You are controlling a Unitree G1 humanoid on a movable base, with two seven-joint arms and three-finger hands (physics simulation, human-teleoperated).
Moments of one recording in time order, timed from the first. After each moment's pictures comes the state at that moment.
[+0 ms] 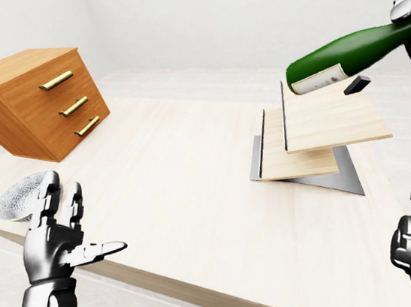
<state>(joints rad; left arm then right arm) 0.20 -0.01 0.23 -0.51 -0.18 0.09 -0.16 -0.83 -0.91 -0.35 0.59 1.19 0.09 0.09</state>
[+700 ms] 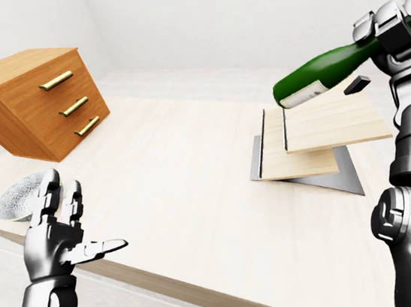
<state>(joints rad) 0.19 0.00 0.23 -0.50 -0.17 0.09 -0.15 -1.06 -0.85 -0.34 0.99 0.93 0.09 0.41</state>
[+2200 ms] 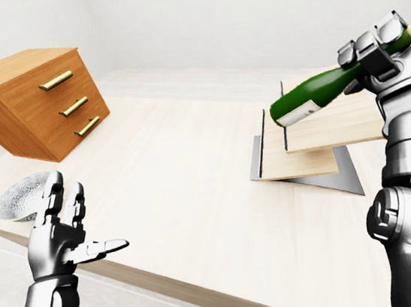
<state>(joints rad) 0.19 0.00 0.23 -0.47 -0.16 0.09 -0.15 -1.06 -0.83 -0.33 1.12 0.84 0.09 0.47</state>
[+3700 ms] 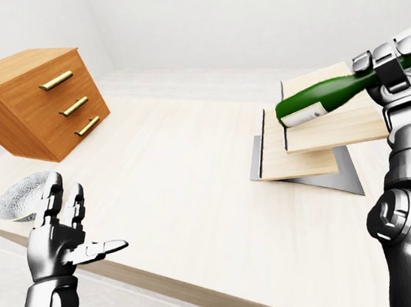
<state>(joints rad) 0.19 0.00 0.23 -0.47 -0.17 0.09 -0.15 -1.03 -0.82 -0.50 1.20 0.83 0.09 0.45</state>
